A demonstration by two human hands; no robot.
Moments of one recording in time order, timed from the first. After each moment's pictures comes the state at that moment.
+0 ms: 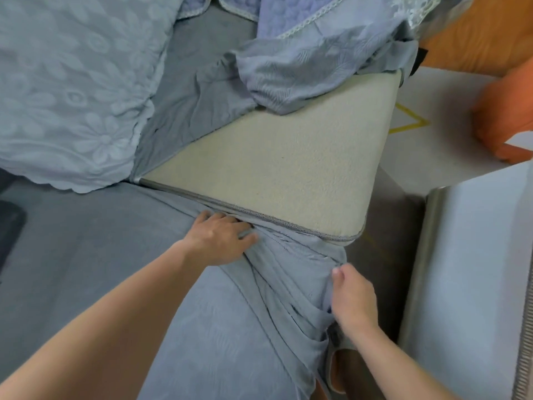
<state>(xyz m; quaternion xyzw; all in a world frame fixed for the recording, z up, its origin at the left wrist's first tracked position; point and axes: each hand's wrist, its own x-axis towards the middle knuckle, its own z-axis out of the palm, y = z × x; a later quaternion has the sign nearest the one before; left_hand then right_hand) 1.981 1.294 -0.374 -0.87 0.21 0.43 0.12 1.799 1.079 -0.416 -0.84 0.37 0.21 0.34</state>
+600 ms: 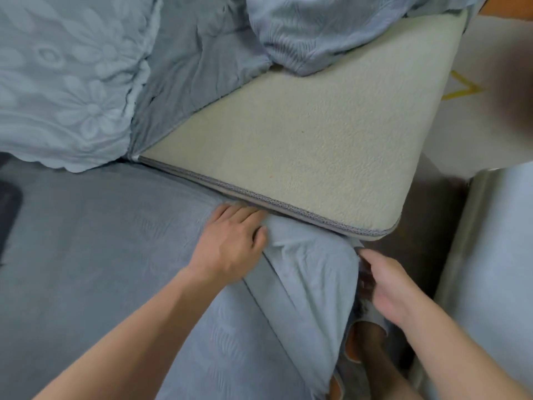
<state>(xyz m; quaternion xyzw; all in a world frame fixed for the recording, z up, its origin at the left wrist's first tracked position) 1.942 1.307 -0.404 -0.95 0.24 0.20 0.00 1.826 1.052 -0.488 -0.45 0.54 0.30 0.64</state>
